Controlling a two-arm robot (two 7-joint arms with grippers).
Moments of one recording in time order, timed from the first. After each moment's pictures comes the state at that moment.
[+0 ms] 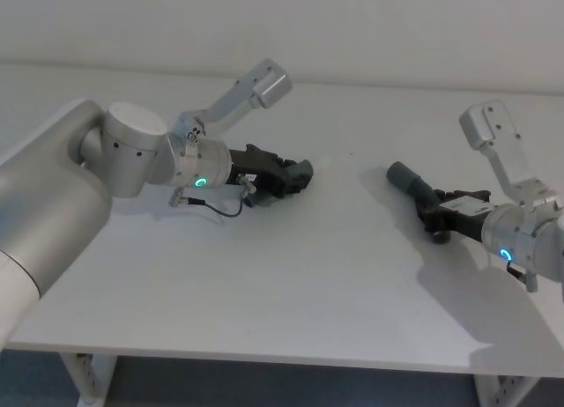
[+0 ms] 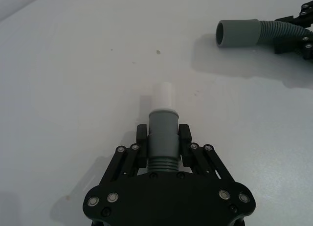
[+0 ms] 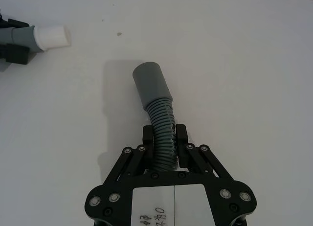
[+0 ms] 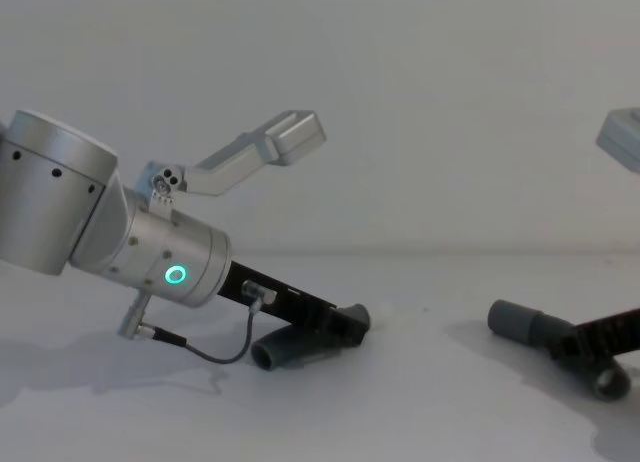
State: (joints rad) left arm -0.77 0.24 0.67 -1.02 -0.30 0.45 -0.64; right arm 0.30 0.34 -0.31 -1.58 0.20 0.75 0.22
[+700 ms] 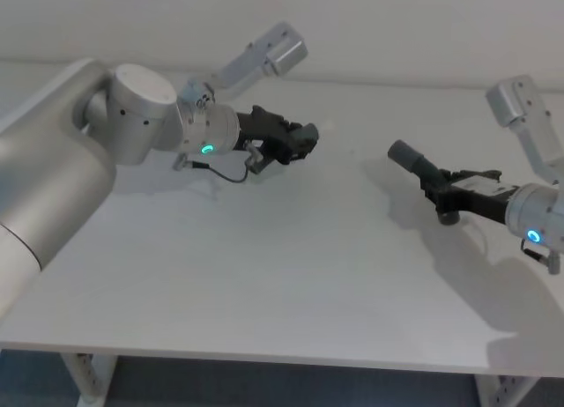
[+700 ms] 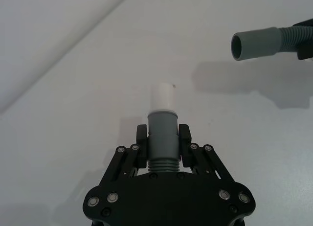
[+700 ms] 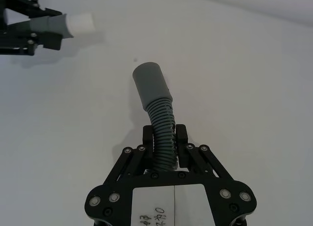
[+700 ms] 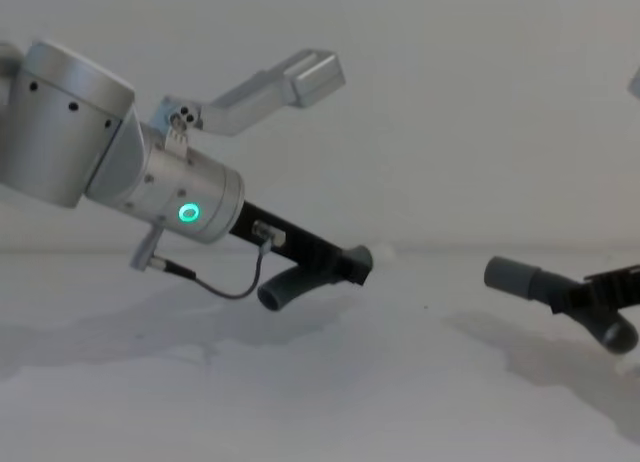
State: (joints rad) left arm -0.83 0.25 0.69 -1.07 -0.24 0.45 -0.61; right arm 0.32 0.38 -0.26 -1.60 0.26 0.74 0.34
